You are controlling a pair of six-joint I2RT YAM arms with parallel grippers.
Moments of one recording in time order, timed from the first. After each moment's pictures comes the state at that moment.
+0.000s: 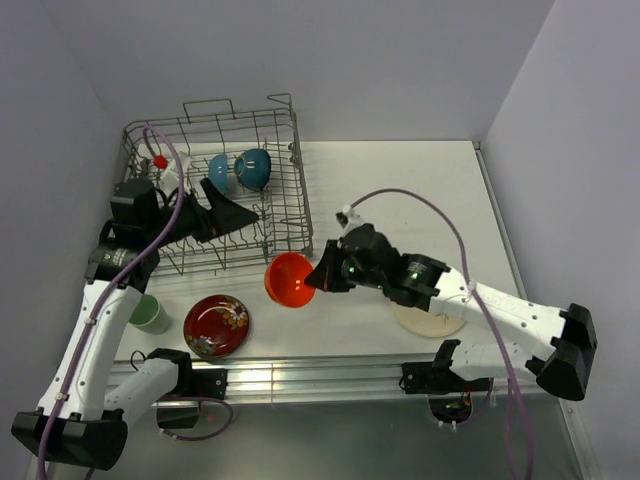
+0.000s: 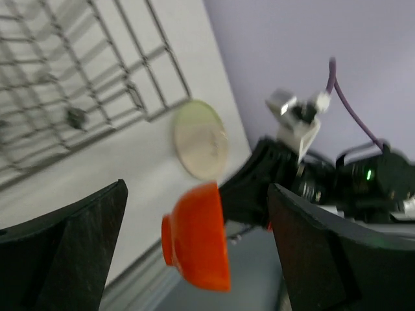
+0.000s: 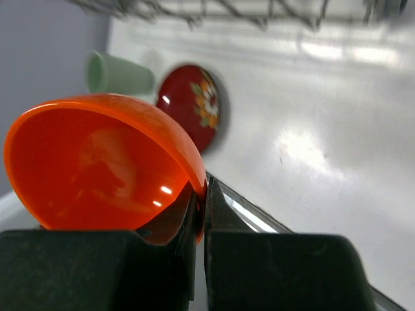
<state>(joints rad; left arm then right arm) -0.16 0.94 1.11 -0.53 0.65 -0.68 1.00 1.14 0.91 -0.38 0.00 0.91</state>
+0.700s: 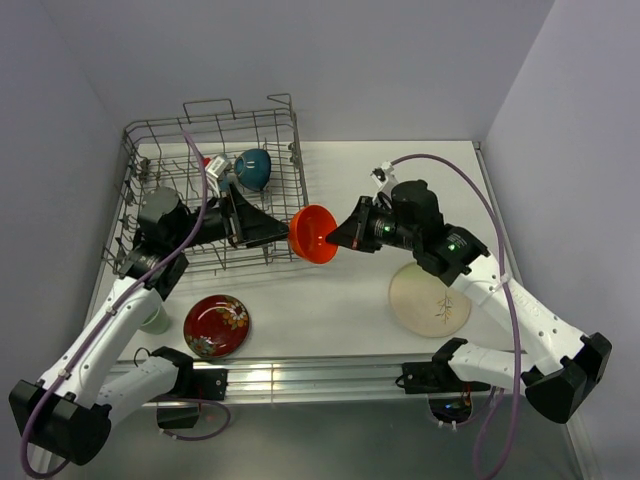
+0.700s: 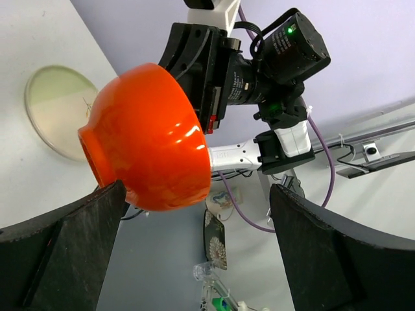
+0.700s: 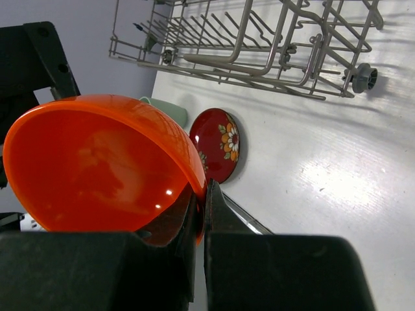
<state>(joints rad) -0.39 0.97 0.91 0.09 0.91 -1.13 0.65 1.07 1.09 -0.46 -0.29 0.80</state>
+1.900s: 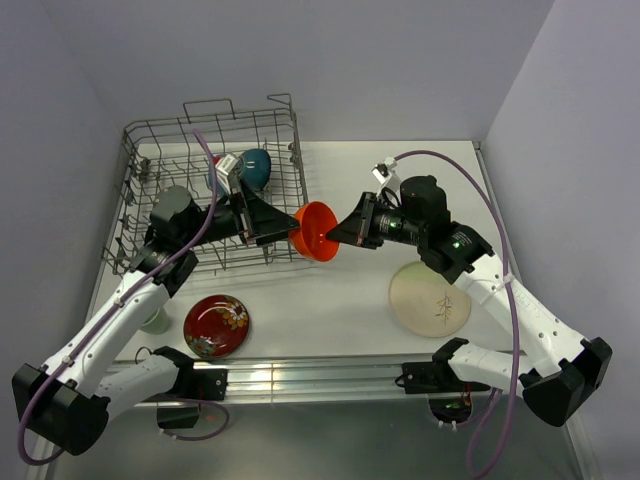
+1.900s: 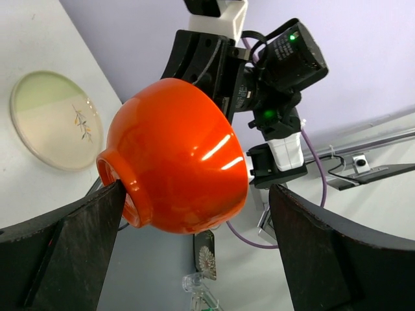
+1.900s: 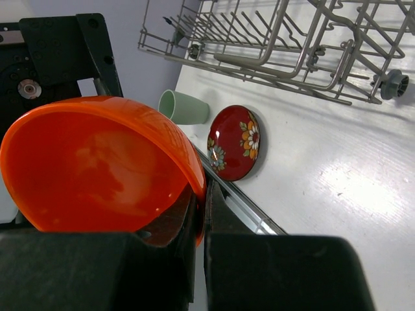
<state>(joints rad) -0.45 1.02 0.91 0.17 0.84 -1.20 0.59 1.07 1.10 -0.41 -0.43 0.81</state>
